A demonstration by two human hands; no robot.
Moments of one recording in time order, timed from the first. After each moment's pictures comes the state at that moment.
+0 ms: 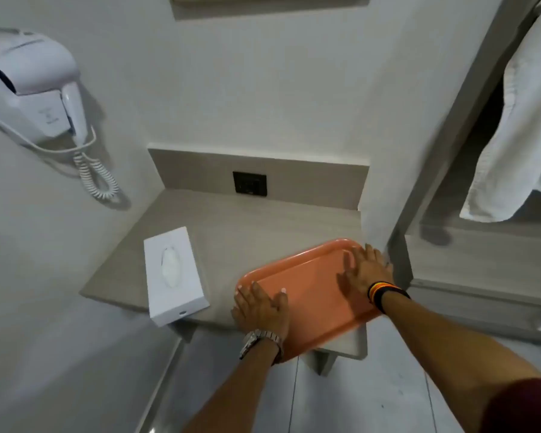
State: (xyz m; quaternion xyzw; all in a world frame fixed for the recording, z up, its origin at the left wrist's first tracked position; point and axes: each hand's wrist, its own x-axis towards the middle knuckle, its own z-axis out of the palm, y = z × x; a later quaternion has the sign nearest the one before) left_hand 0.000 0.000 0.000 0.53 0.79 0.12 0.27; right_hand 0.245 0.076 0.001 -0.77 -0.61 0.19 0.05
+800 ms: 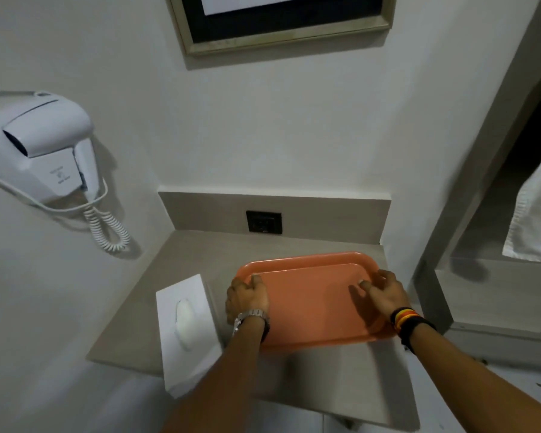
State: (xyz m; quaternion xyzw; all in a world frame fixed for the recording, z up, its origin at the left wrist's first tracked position) left_hand -0.075 0.154 0.046 0.38 0.82 0.30 0.31; right_hand 0.211 0.129 0.026 -0.78 -0.38 0.37 0.33
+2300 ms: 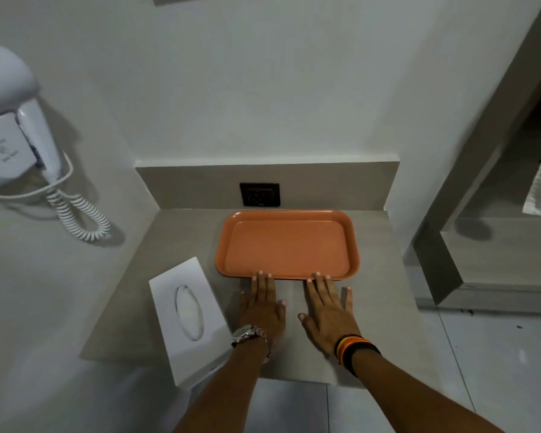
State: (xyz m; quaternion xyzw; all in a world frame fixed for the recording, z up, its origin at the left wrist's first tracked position) left_hand -0.113 0.138 -0.066 0.76 0.63 -0.02 0.16; right_hand 0.062 0.090 -0.063 -0.70 -0.70 0.16 0.04
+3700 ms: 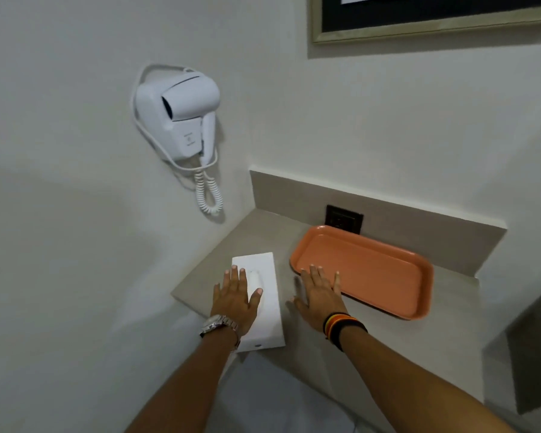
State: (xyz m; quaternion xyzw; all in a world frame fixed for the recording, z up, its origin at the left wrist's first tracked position) left_hand -0.253 0.083 0.020 0.59 0.80 0.05 0.12; right_hand -0.039 0.145 0.023 -0.52 -0.83 0.18 0.07
